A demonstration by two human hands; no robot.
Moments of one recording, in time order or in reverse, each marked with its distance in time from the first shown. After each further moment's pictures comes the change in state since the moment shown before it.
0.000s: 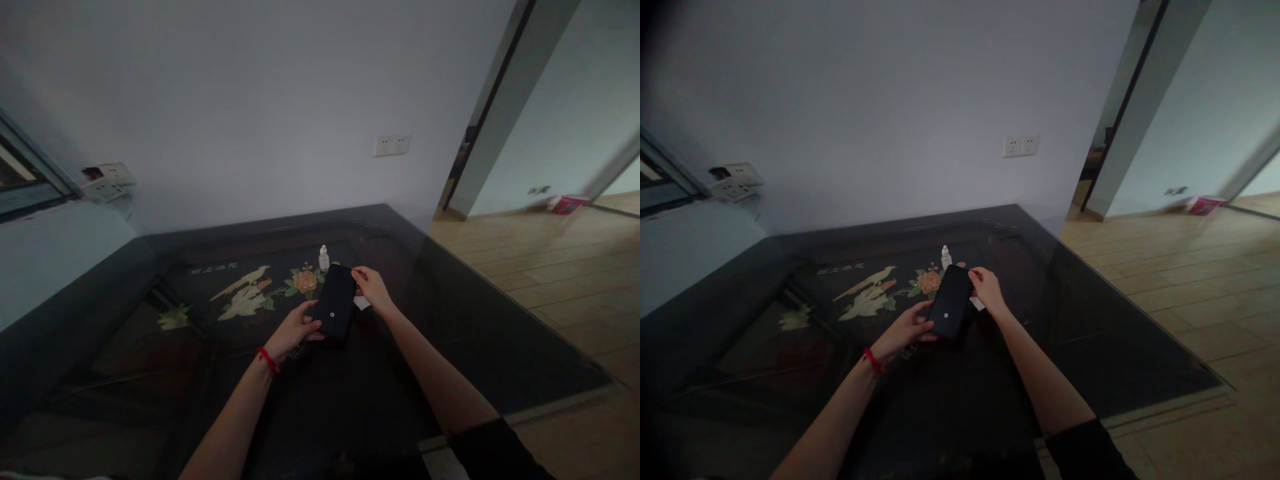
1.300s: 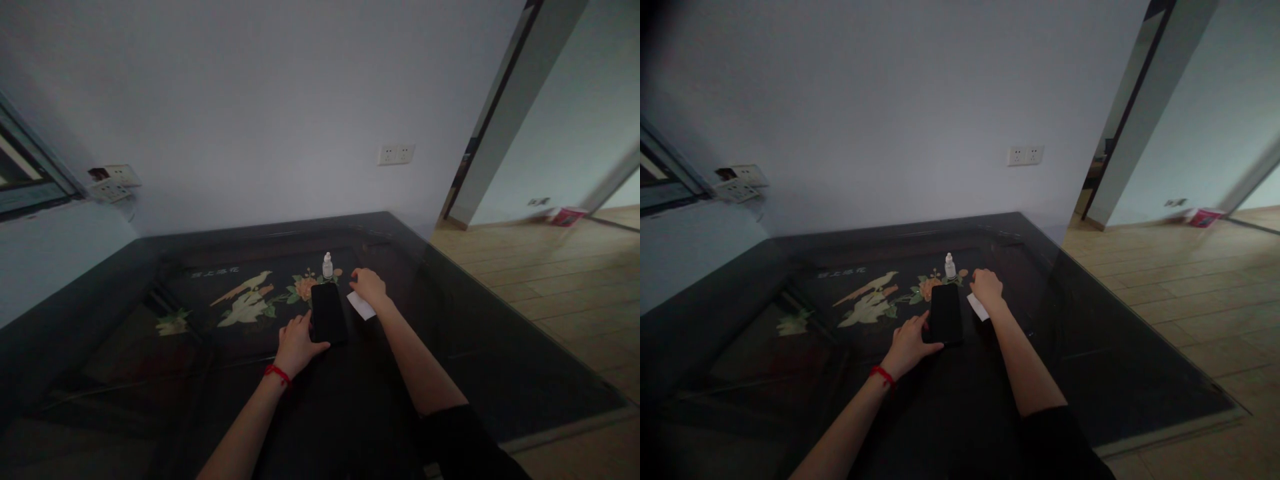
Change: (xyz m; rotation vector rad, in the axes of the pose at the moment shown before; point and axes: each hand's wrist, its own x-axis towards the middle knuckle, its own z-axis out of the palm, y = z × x) left_hand 0.003 -0.010 0.001 1.218 0.362 0.112; right_hand 0.037 -0.006 0.009 -0.863 0.005 -0.026
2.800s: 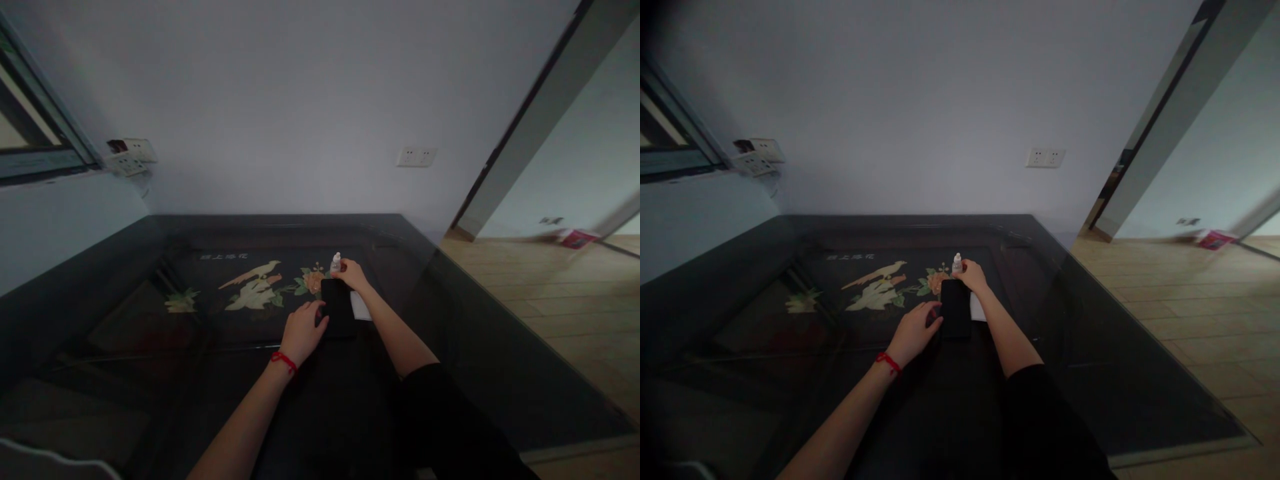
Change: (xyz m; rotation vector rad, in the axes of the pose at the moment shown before) left_hand 0.001 0.003 -0.012 -0.062 0.146 0.113; right_hand 0.062 -0.024 0.058 0.379 0.037 -0.270
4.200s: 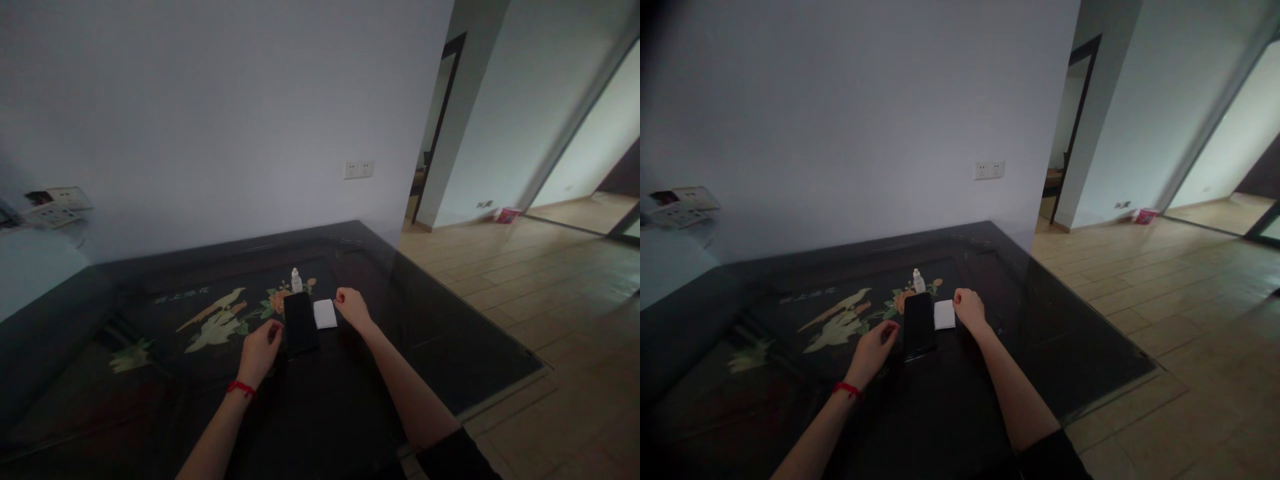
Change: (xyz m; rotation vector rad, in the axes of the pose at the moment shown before) left_hand 0.009 -0.018 0.002 -0.011 0.067 -0.036; right_hand -0.114 -0.005 -0.077 -0.158 0.193 0.186
